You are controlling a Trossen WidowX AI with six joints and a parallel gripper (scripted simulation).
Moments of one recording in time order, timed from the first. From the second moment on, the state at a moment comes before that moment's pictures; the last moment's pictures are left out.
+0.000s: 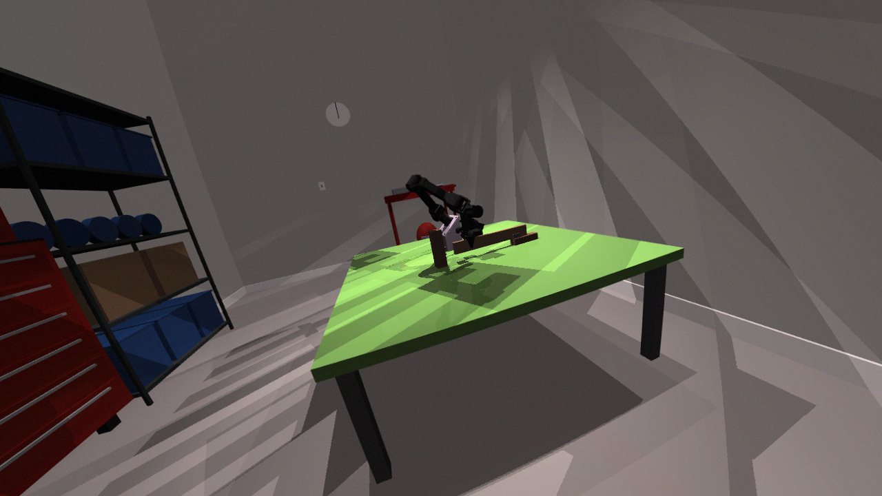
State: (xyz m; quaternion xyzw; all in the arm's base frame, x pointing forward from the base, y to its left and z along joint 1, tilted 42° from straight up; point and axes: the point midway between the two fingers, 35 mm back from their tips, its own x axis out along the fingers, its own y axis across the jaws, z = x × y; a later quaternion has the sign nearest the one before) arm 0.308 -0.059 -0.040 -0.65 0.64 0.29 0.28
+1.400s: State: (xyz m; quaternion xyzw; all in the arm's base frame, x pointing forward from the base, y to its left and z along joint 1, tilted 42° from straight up) arm 0.309 -0.069 -0.031 -0.65 0.64 0.29 0.28
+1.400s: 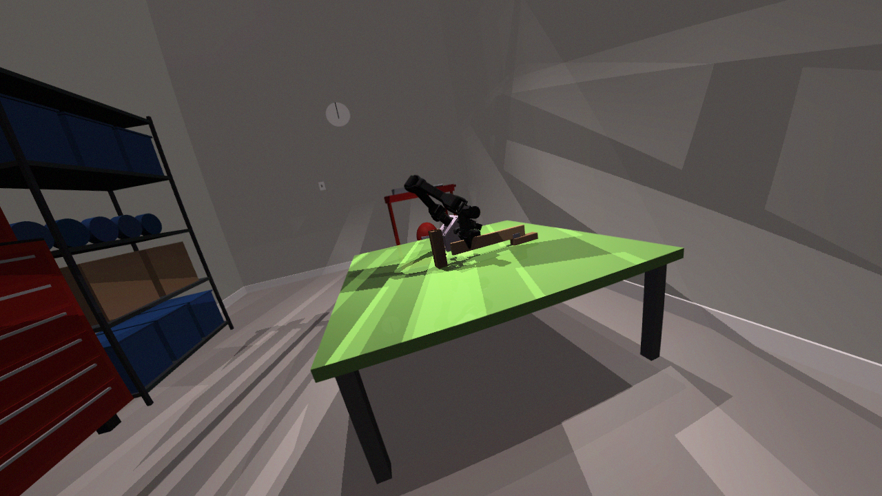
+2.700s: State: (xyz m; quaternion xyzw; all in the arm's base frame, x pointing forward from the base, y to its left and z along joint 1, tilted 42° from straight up) arm 0.309 -0.077 -0.023 -0.65 0.64 0.29 0.28
